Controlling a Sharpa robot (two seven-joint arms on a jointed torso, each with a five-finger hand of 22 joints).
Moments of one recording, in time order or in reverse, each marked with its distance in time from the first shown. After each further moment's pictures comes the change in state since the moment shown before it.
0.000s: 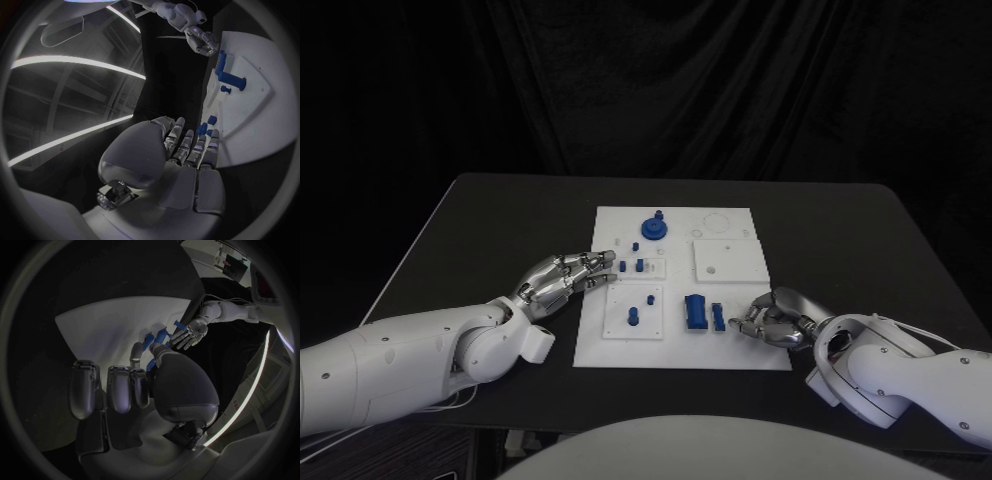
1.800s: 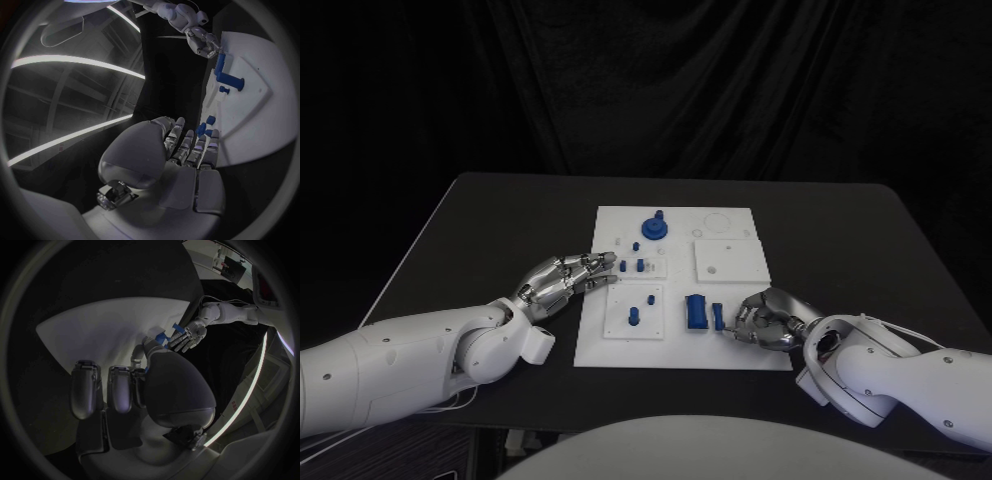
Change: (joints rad) left arm -0.004 0.002 0.000 -0.002 0.000 0.002 0.000; left_hand 0.000 0.000 0.003 -0.003 0.000 0.000 0.000 0.000 0.000 -0.004 0.003 0.000 0.000 0.000 0.000 0.000 0.000 0.000 0.000 0.000 0.000 0.000; right arm -0.012 0.036 0.004 -0.016 -0.005 -0.008 0.022; right_hand 0.203 0.004 -0.026 -0.071 -0.153 -0.016 -0.023 0.083 0.078 -0.002 -0.023 0.000 0.001 -0.003 -0.018 0.000 0.000 0.000 0.001 -0.020 -0.004 0.000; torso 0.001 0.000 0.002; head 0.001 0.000
